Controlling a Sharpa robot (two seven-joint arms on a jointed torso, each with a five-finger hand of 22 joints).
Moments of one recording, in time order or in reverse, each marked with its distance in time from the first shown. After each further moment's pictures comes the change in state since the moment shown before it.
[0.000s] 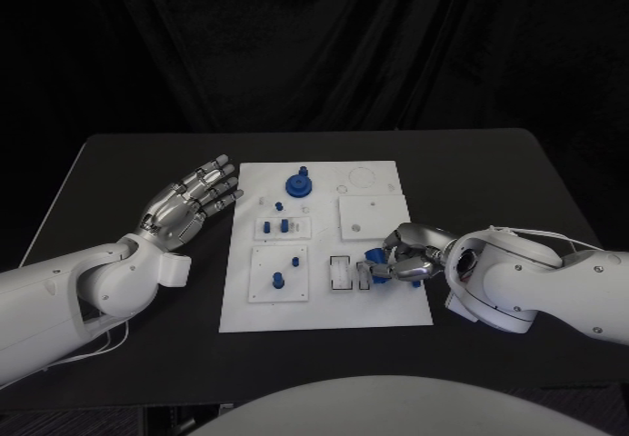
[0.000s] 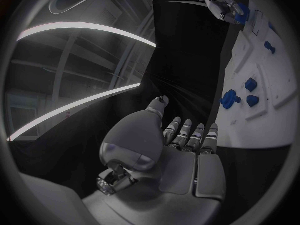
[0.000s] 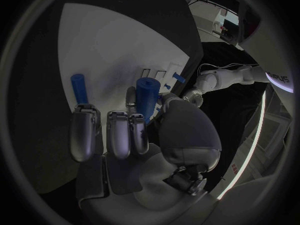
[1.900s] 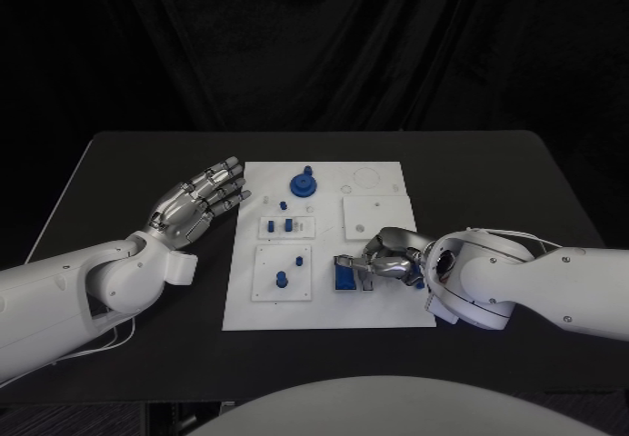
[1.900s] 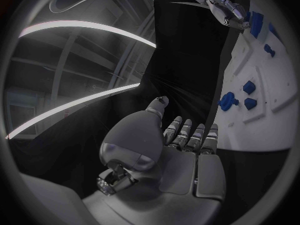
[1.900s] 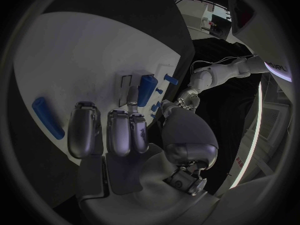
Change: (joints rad) left arm -0.001 0.012 0.000 -0.006 0.003 0.013 -0.015; left_hand -0.005 -0.005 0.006 -0.006 0.000 0.023 0.031 0.004 0.002 0.003 0.003 0.005 0.001 -0.004 0.004 0.004 0.000 -0.016 0.004 0.004 0.000 -0.001; right arm 0.000 0.100 0.000 -0.050 0.114 0.009 0.024; right_hand -0.271 0.089 -0.092 -0.016 -0.589 0.033 0.010 -0.144 -0.010 0.003 0.018 0.000 0.000 0.001 0.008 -0.027 0.000 0.000 0.004 0.011 -0.045 0.000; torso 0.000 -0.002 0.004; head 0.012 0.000
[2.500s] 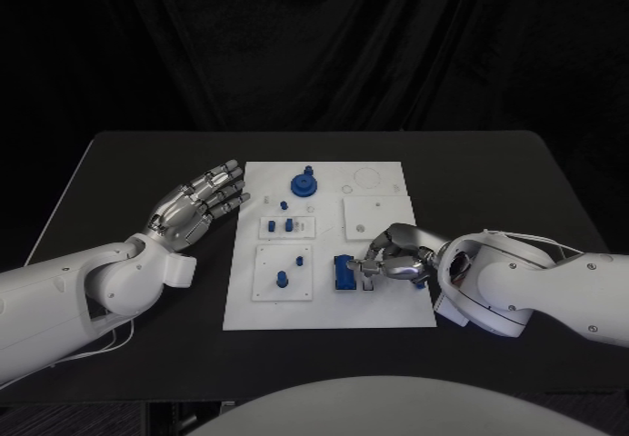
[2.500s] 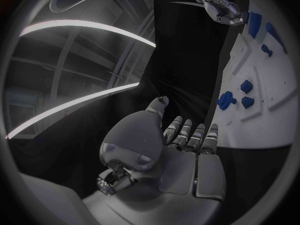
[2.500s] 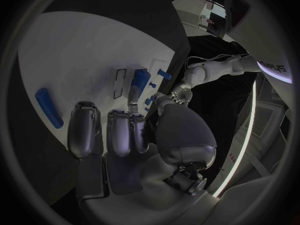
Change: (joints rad) left arm -0.008 -0.009 0.000 0.002 0.000 0.004 -0.002; left_hand 0.000 0.000 0.003 -0.003 0.000 0.004 0.004 0.000 0.001 -0.003 -0.003 0.000 0.000 0.000 0.000 0.000 0.000 0.000 0.000 0.000 0.000 0.000; right arm 0.000 -0.063 0.000 0.051 -0.018 -0.048 0.071; right_hand 0.220 -0.005 -0.025 -0.082 0.123 0.004 -0.004 0.030 0.050 0.000 0.000 0.000 0.000 0.000 0.000 0.004 0.000 0.000 0.000 0.000 0.005 0.000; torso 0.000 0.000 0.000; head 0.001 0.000
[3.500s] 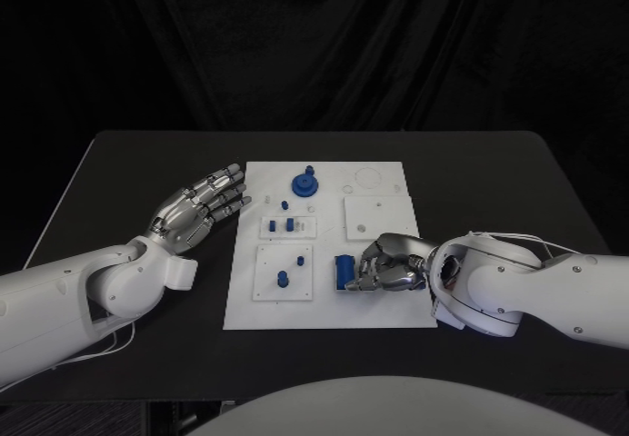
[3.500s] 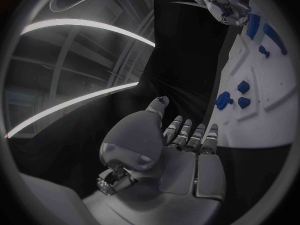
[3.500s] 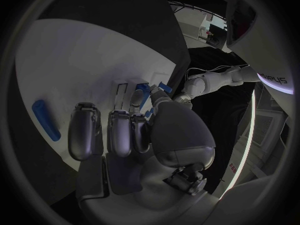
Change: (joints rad) left arm -0.009 -0.001 0.000 0.002 0.000 0.003 -0.003; left_hand 0.000 0.000 0.003 -0.003 0.000 0.009 0.009 0.004 0.001 0.000 0.000 0.000 0.000 0.000 0.000 0.000 0.000 0.000 0.000 0.000 0.000 0.000; right arm -0.009 0.042 0.000 -0.027 -0.047 0.099 -0.022; right_hand 0.119 -0.001 -0.022 -0.081 -0.129 -0.047 -0.036 0.217 0.227 0.002 -0.027 0.000 0.000 0.001 -0.017 0.005 0.000 0.000 -0.004 -0.015 0.015 0.001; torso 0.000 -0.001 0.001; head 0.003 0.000
